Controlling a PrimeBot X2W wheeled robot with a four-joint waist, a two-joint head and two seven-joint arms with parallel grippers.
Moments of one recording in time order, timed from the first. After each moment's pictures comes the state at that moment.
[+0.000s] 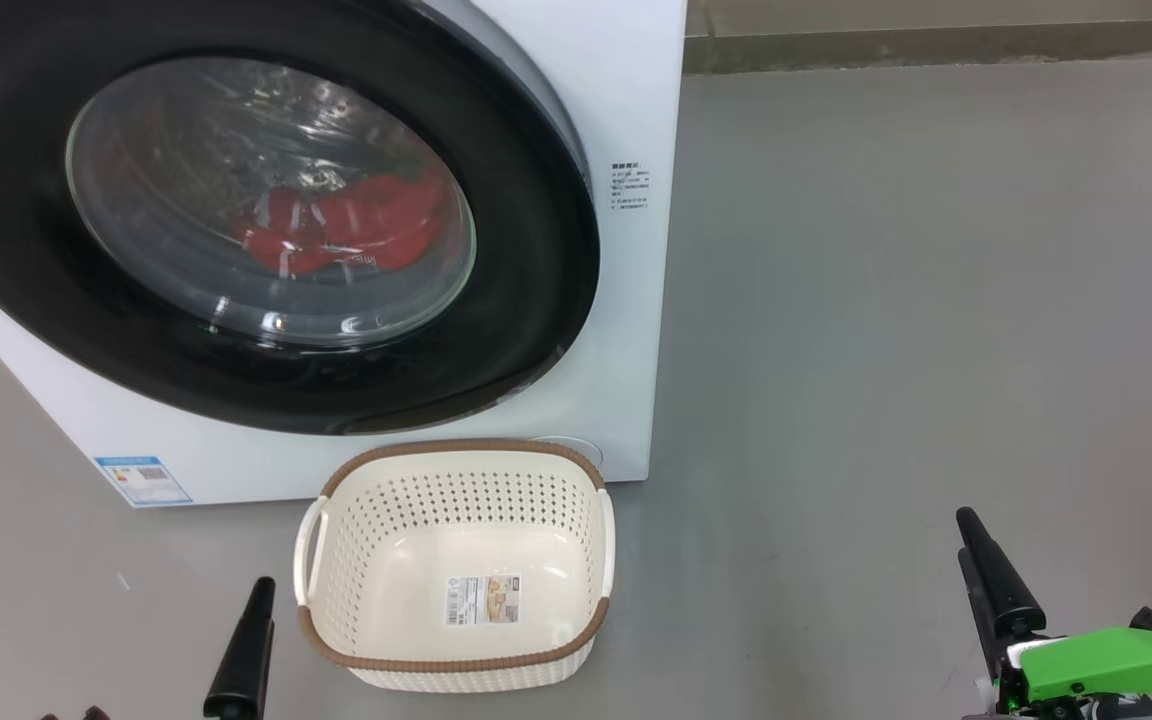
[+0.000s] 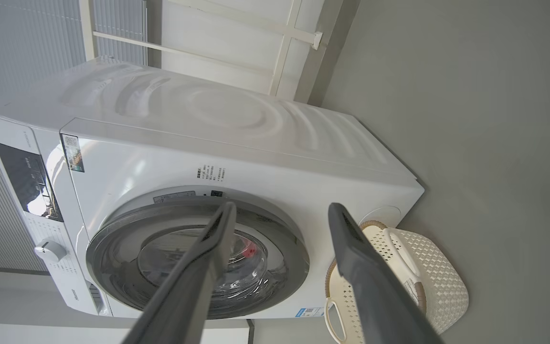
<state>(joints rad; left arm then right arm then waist) -0.02 0.03 0.06 0.29 -1.42 -0.12 0.05 -0.01 -0.02 -0.08 0.32 1.47 0.13 0.05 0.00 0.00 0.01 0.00</state>
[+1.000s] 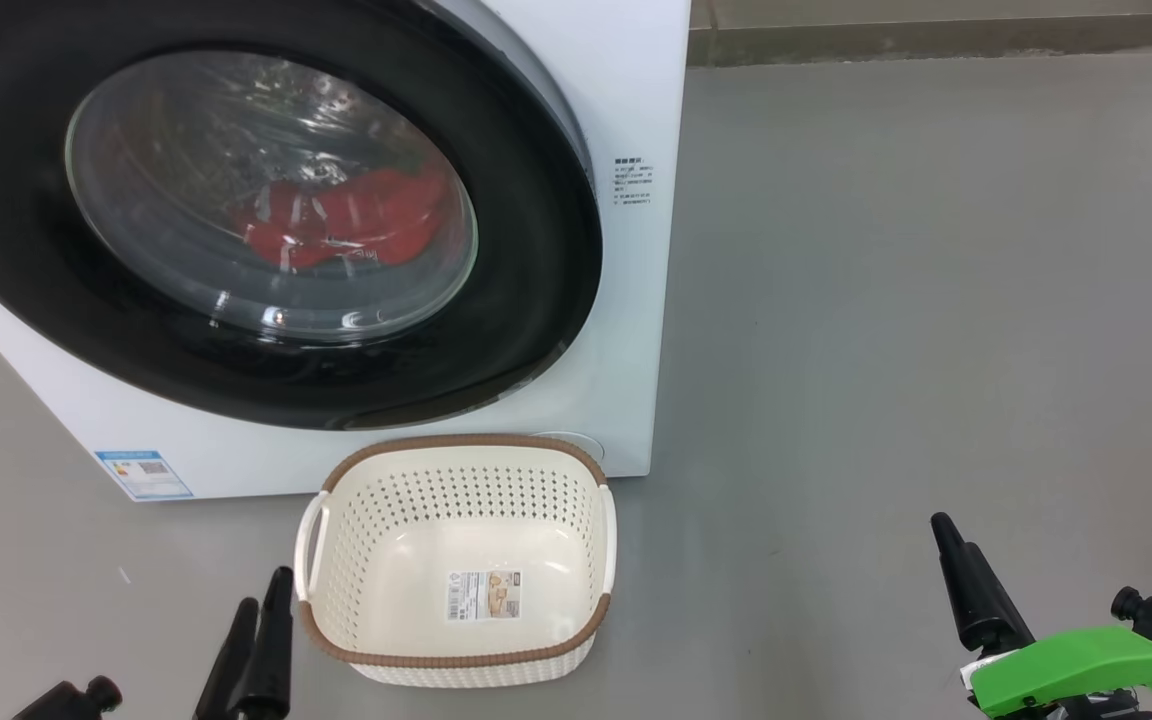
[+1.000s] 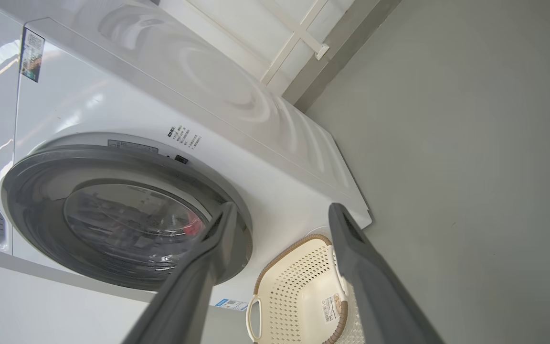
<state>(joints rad) 0.00 0.04 0.04 0.21 -0.99 -0.12 -0.04 0.00 -0.04 -0.03 0.31 1.11 0.13 -0.04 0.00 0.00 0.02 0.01</state>
